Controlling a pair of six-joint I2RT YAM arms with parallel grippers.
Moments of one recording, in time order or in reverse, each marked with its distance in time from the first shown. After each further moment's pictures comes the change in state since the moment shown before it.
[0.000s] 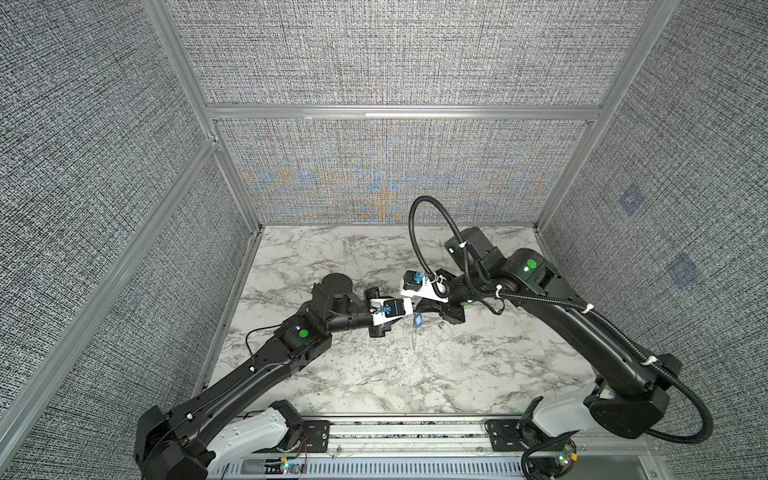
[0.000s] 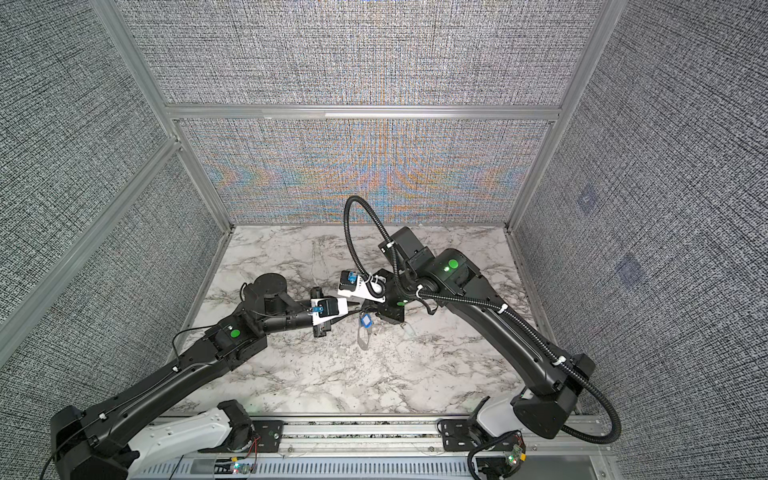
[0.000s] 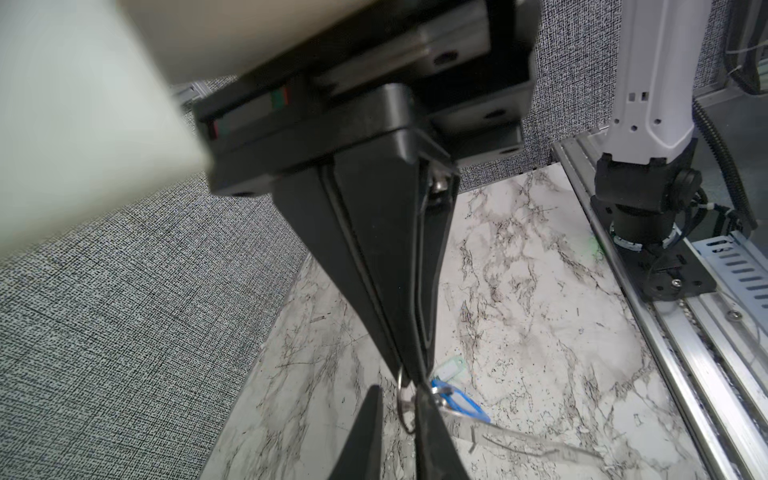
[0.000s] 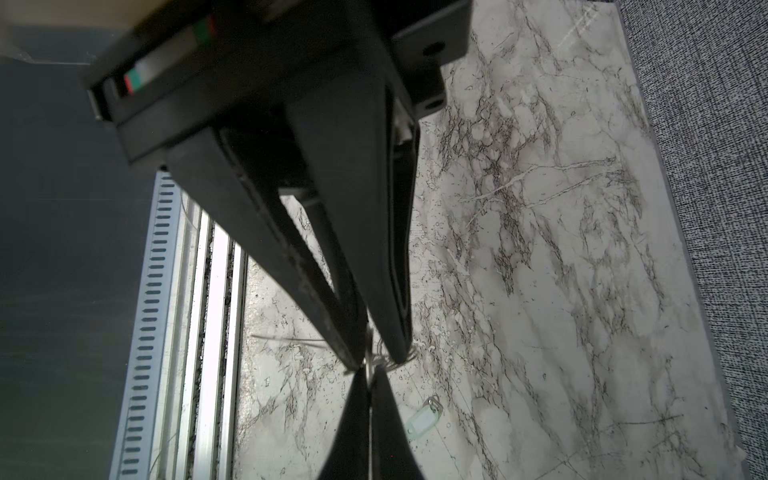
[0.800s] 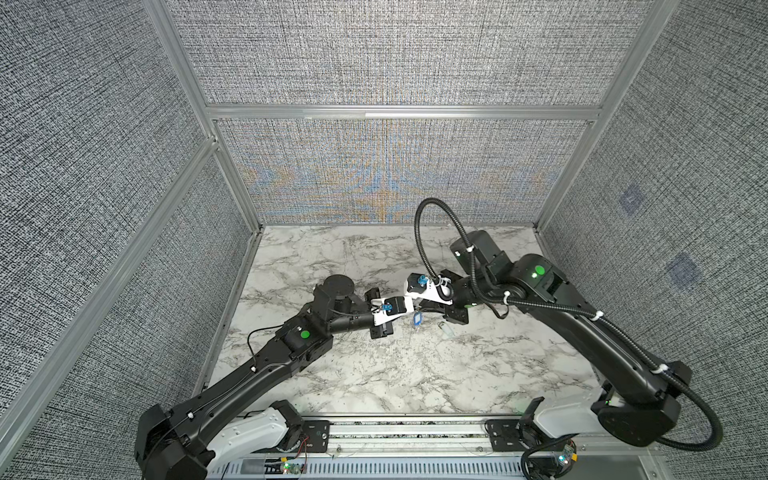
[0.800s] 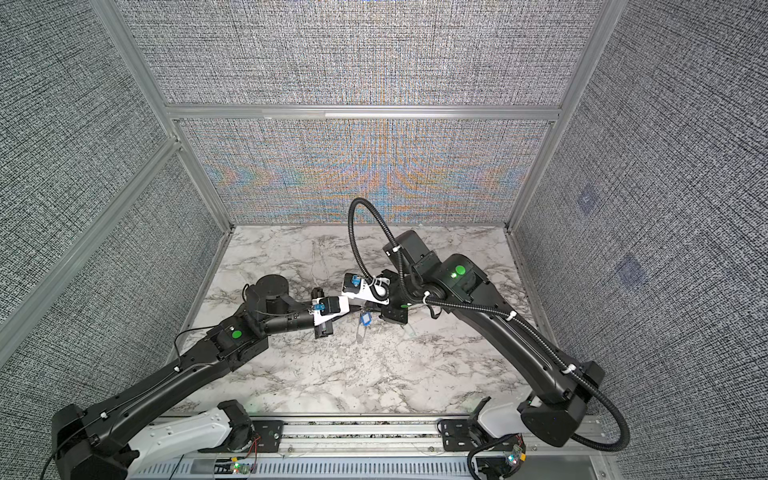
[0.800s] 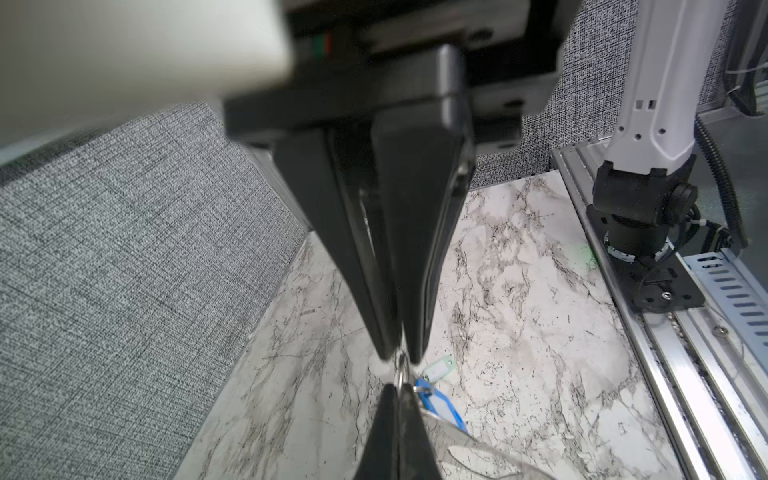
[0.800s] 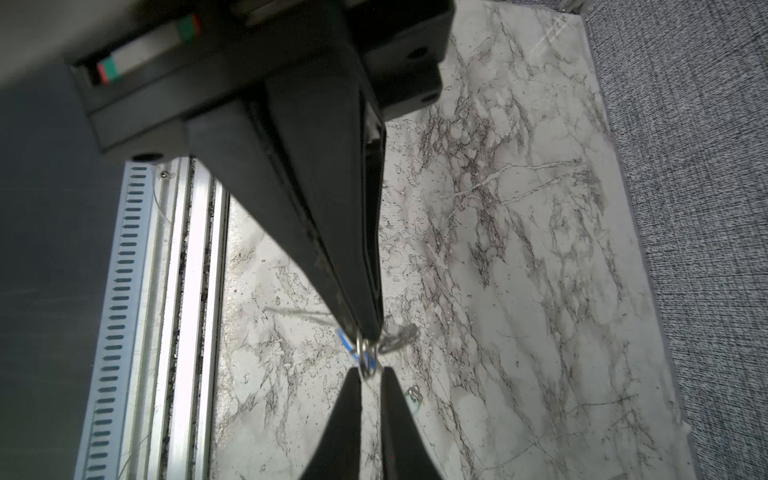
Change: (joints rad) left arm -0.006 -0.012 -0.029 0.013 -0.029 -0.092; right arm -0.010 -0.085 -0.075 0.063 0.072 -0.026
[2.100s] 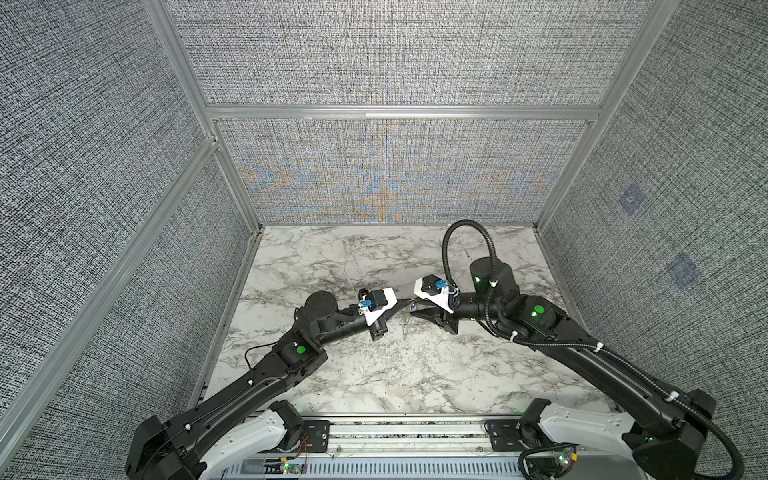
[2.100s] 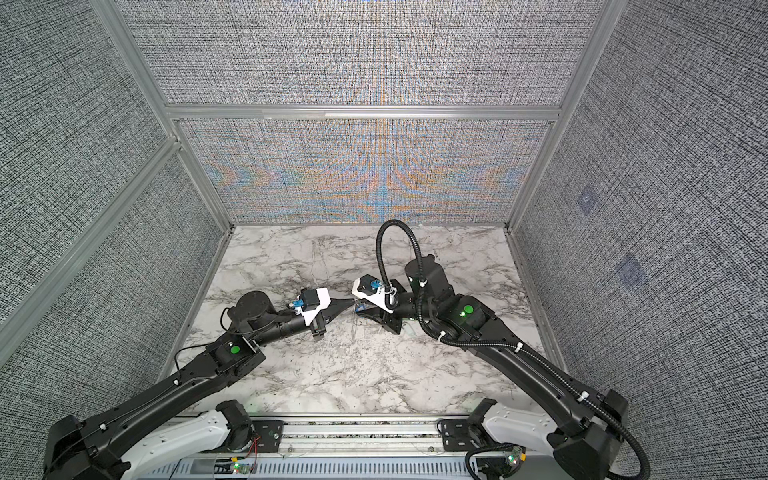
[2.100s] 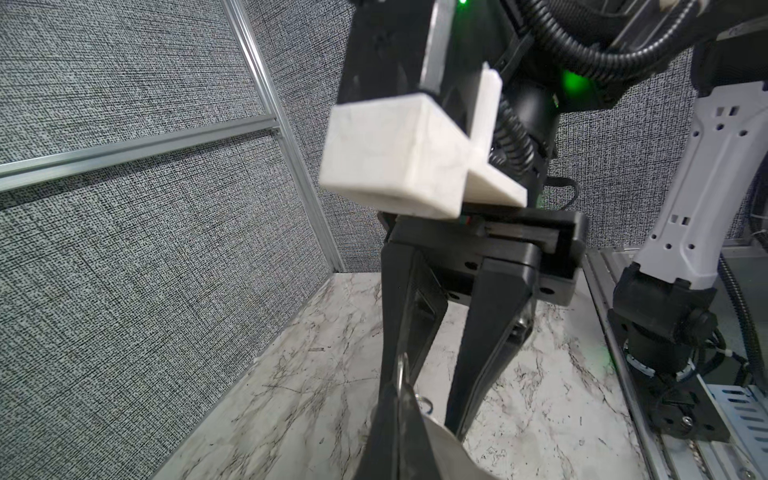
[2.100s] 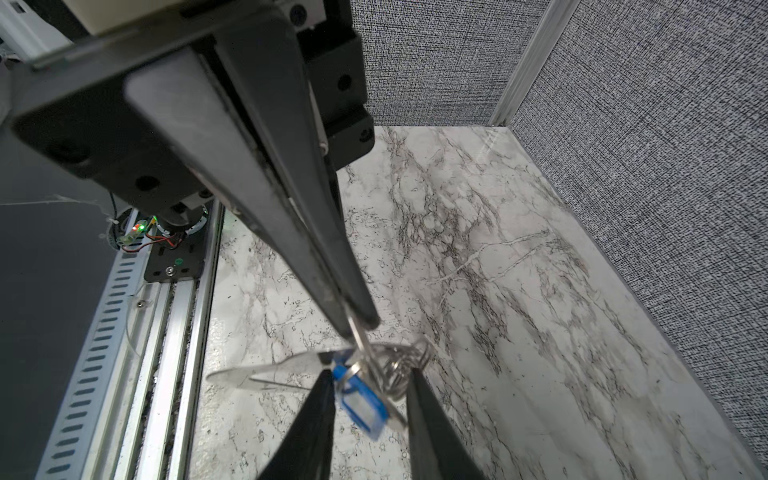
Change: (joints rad) left arm 0.001 -0.084 -0.174 0.381 -0.039 -0.283; right arm -0.031 -0.220 -0.521 0.677 -0.188 0.270
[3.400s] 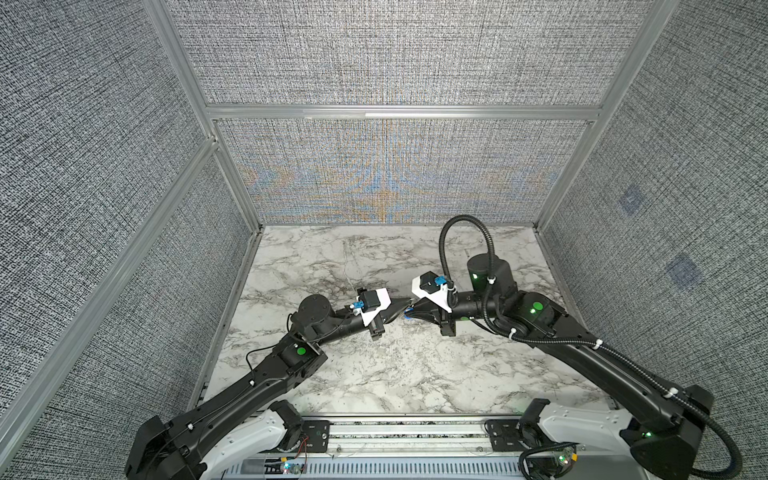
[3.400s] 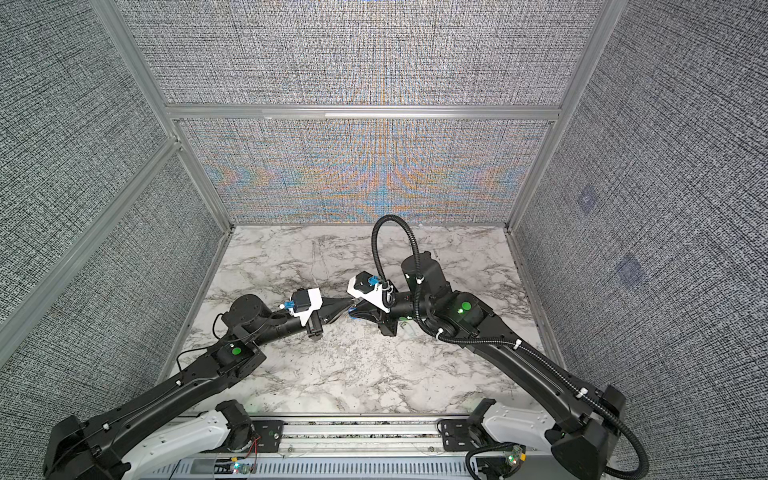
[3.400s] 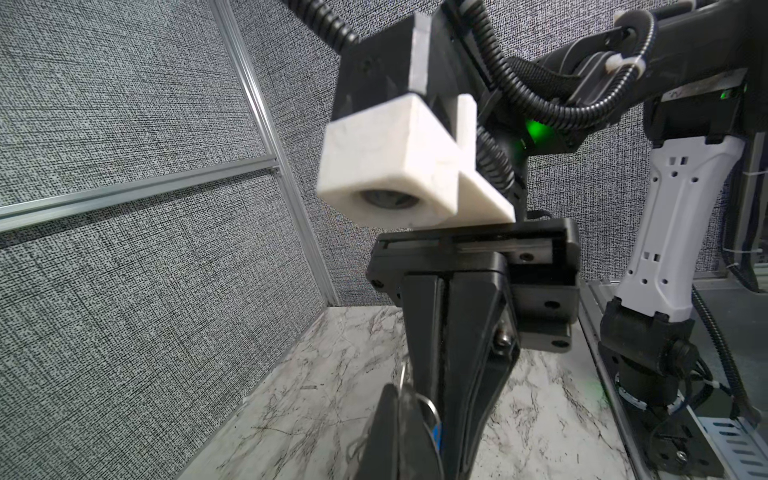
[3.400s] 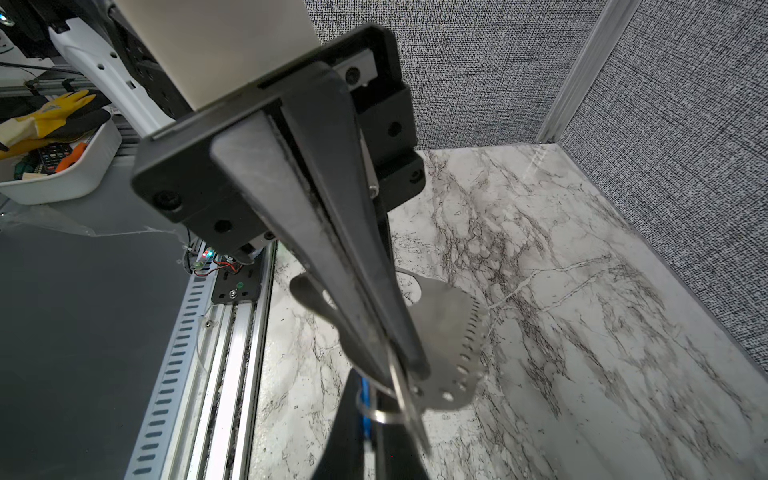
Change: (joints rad) left arm 0.011 -0.004 -0.033 0.138 0.062 -0.054; right arm 0.028 0.029 0.056 -0.022 -0.104 0.076
